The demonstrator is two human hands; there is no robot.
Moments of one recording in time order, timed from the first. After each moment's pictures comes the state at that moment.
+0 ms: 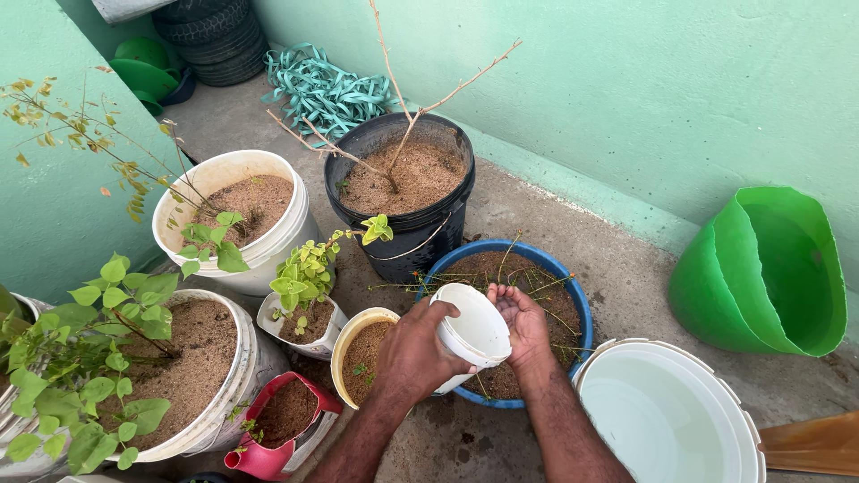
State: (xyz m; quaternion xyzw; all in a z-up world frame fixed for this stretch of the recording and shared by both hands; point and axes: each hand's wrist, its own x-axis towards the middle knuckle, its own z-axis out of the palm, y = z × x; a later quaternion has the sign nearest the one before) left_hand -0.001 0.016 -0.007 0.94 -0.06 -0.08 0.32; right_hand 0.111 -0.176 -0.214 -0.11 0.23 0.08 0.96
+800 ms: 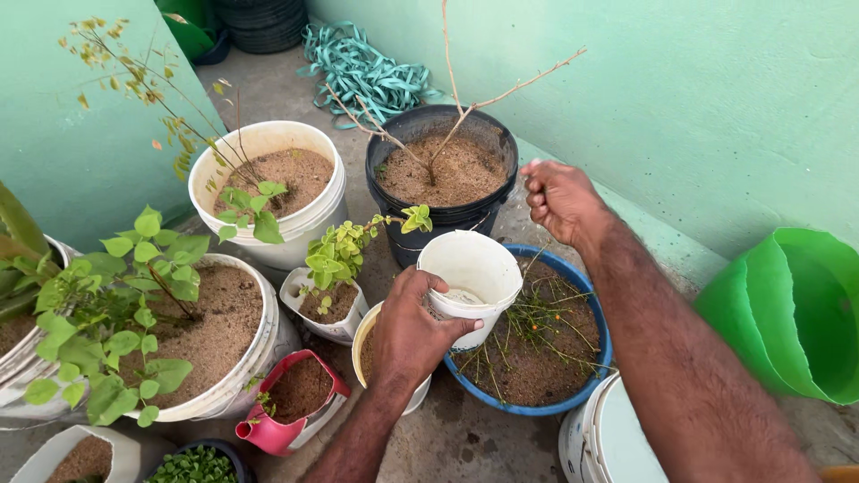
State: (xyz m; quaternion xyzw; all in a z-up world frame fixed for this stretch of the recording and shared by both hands) left_hand -0.006 0.051 0.018 0.88 0.07 0.06 0.46; right_hand 0.223 -0.164 0.020 -0.70 0.10 0.13 0.69
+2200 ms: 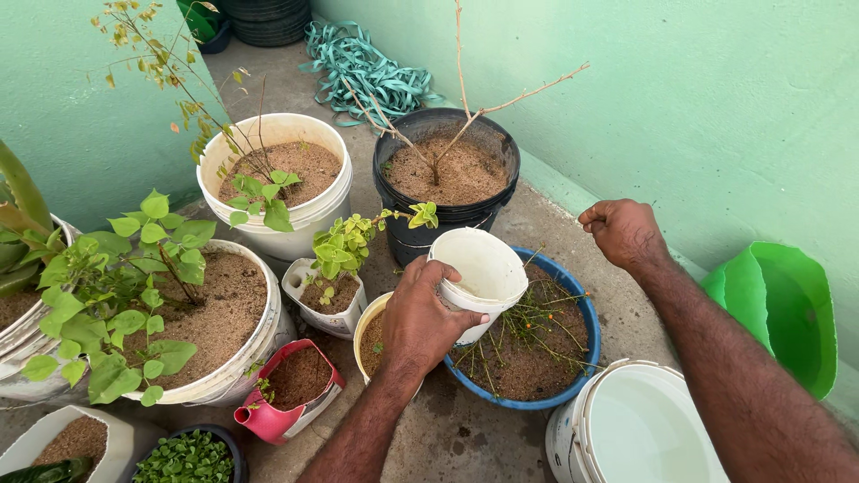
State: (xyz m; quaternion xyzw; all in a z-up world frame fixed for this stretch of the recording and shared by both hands) left_hand -0.009 0.057 0.018 0.89 0.01 0.09 0.44; right_hand 0.189 -0.252 0.005 -0.99 -0.05 0.00 0.15
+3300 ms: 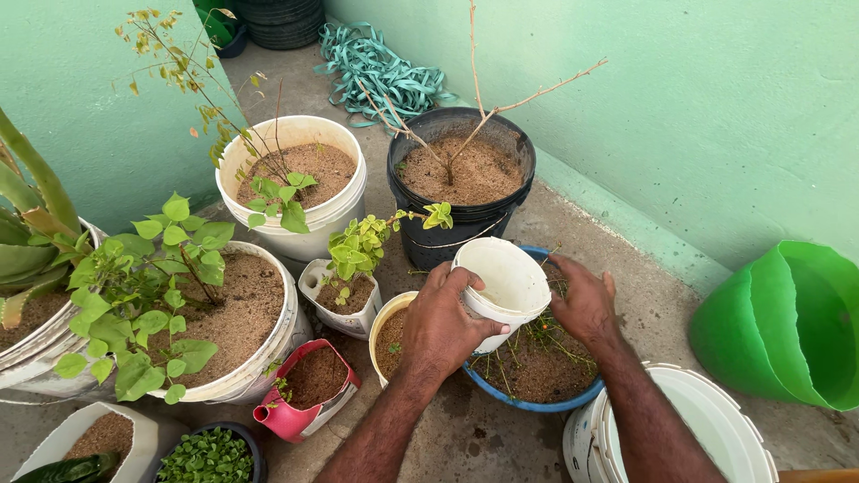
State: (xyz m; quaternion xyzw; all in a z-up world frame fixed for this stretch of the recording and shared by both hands) left_hand -0.011 0.054 0.020 0.90 0.00 0.03 0.43; right_hand 0.097 -0.180 -0.061 -0.99 -0.01 0.01 0.14
